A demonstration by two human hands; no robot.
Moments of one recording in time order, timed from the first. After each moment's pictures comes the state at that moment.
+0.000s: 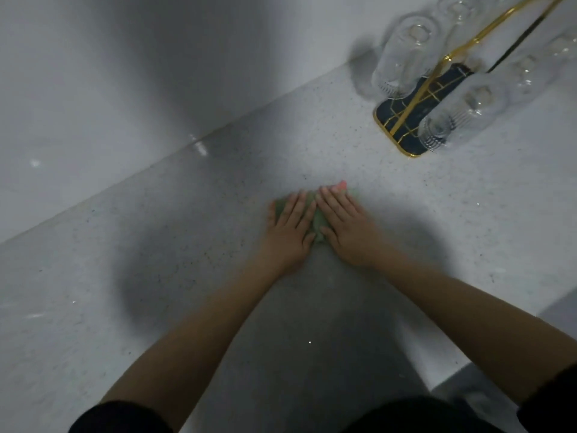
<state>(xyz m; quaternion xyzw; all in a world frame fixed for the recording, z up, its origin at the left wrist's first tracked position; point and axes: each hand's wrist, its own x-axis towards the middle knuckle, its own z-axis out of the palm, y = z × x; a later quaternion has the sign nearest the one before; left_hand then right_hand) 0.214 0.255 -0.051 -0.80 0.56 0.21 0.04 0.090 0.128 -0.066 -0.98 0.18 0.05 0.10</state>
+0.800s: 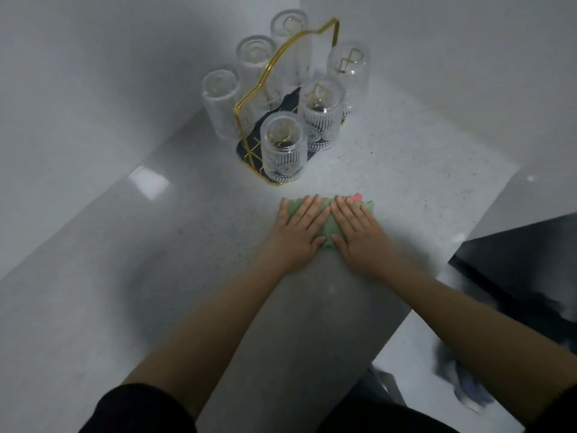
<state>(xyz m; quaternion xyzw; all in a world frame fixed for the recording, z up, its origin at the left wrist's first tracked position) 0.074 0.067 -0.048 -0.66 0.73 0.14 0.09 -0.098 0.000 -0.062 -0.91 0.38 0.05 0.13</state>
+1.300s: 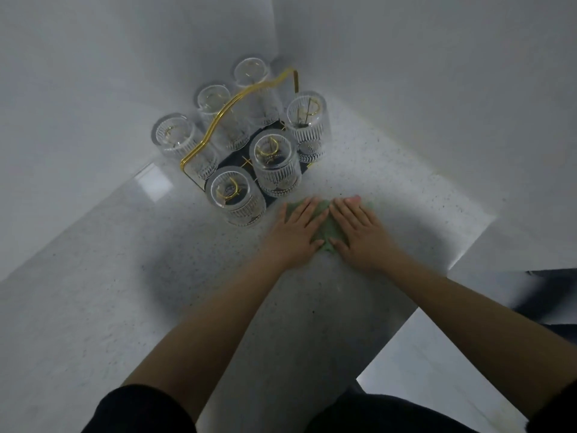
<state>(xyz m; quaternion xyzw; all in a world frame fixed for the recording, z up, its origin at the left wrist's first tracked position) 0.039 -0.048 -0.031 -0.68 0.69 0.22 0.09 -0.131 -0.122 -0.049 -0.93 0.32 0.07 0.16</state>
